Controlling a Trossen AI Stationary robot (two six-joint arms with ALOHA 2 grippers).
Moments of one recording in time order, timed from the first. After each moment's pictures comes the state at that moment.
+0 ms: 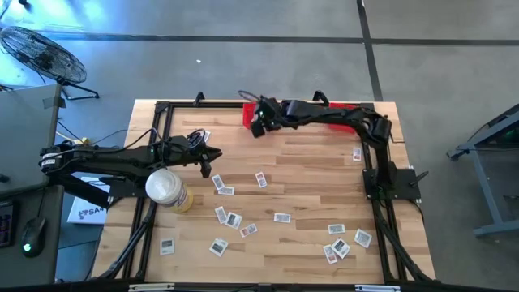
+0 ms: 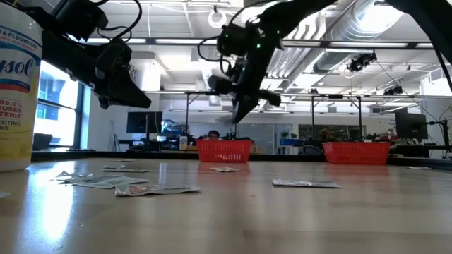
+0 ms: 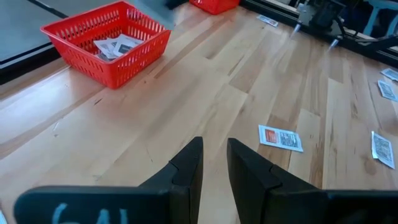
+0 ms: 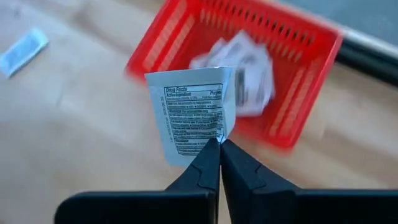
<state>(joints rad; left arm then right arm) 0.21 0.82 0.27 0.16 -0.14 -0.29 -0.38 2.02 1.64 -0.64 0.26 0.68</state>
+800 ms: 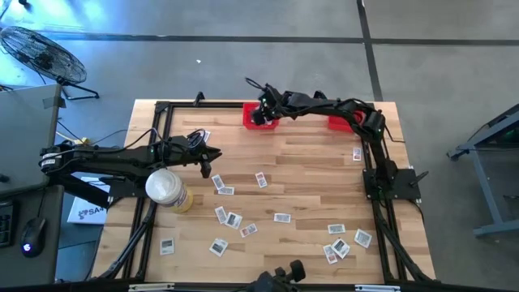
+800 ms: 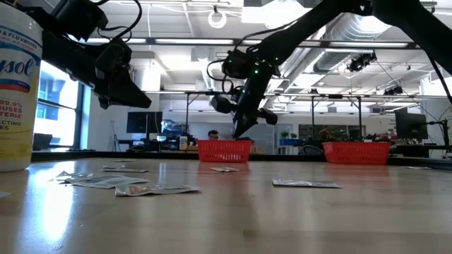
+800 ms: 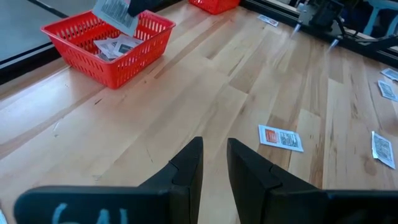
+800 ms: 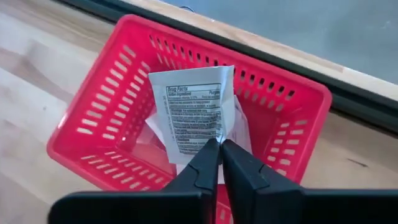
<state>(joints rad) 0.21 0.82 0.27 0.15 -0.14 -0.29 -0.53 2.12 1.64 -0.49 0.19 0.60</state>
